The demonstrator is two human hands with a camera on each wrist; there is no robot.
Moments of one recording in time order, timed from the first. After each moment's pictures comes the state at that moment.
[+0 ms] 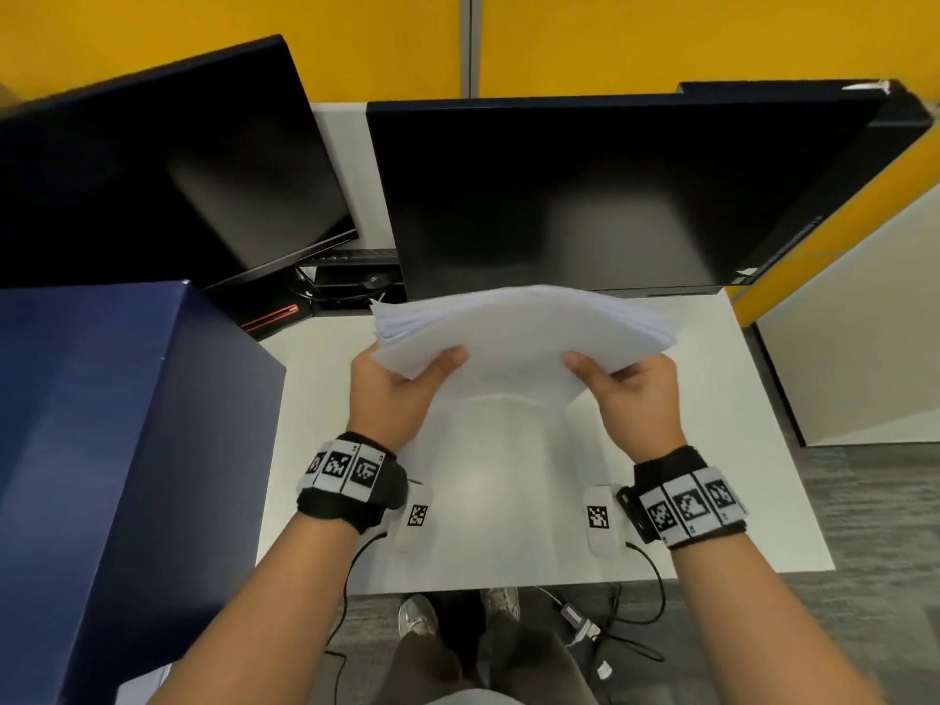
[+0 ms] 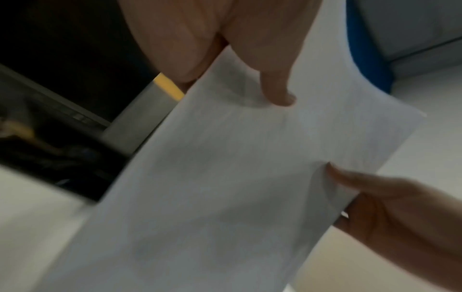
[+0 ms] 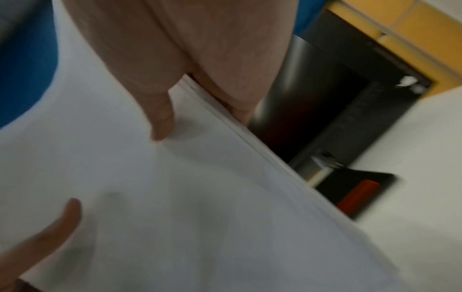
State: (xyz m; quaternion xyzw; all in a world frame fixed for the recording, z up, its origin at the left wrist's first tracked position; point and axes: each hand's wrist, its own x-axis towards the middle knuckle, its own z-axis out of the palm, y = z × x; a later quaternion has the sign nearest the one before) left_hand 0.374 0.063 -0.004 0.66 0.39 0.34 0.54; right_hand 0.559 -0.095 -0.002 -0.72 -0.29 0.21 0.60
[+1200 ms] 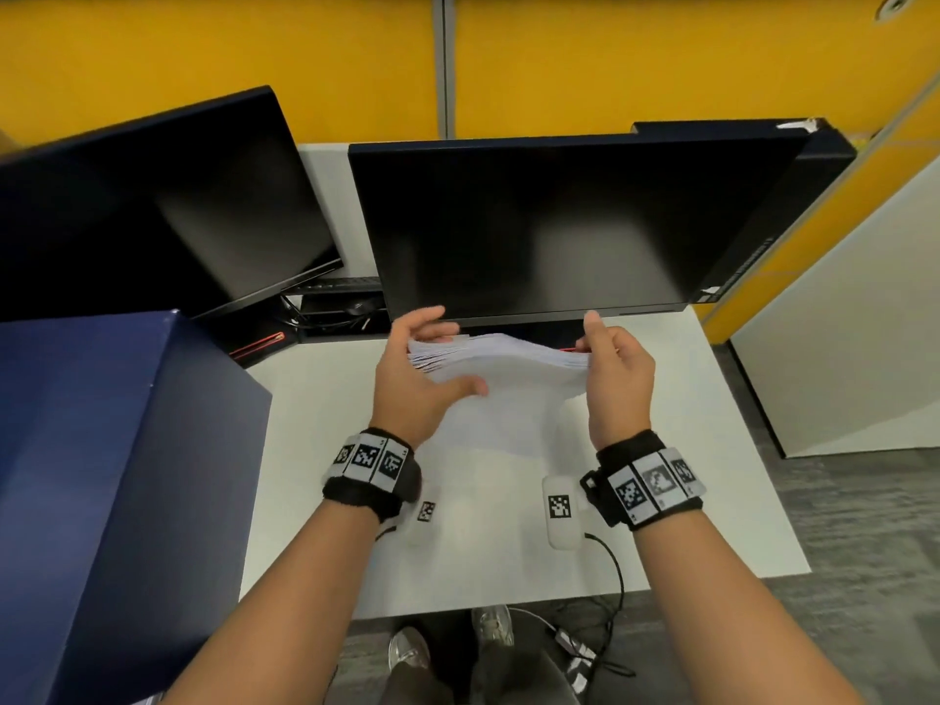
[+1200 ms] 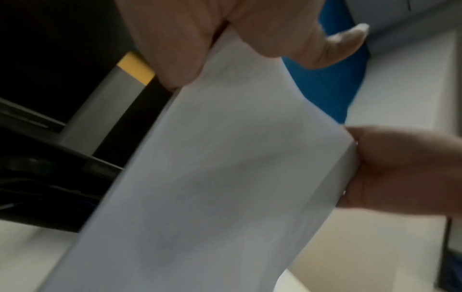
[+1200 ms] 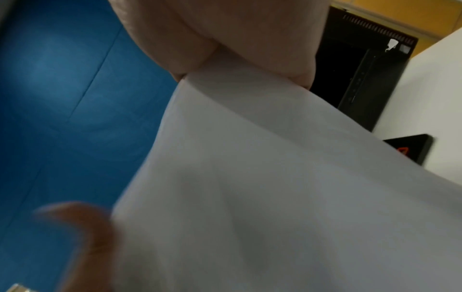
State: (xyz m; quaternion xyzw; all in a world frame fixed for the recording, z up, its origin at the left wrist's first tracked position) left_hand 0.406 0.059 0.001 0.68 0.34 0.32 0.56; right_hand 0.567 -0.072 0.005 -0.73 -0.10 0.14 0.66
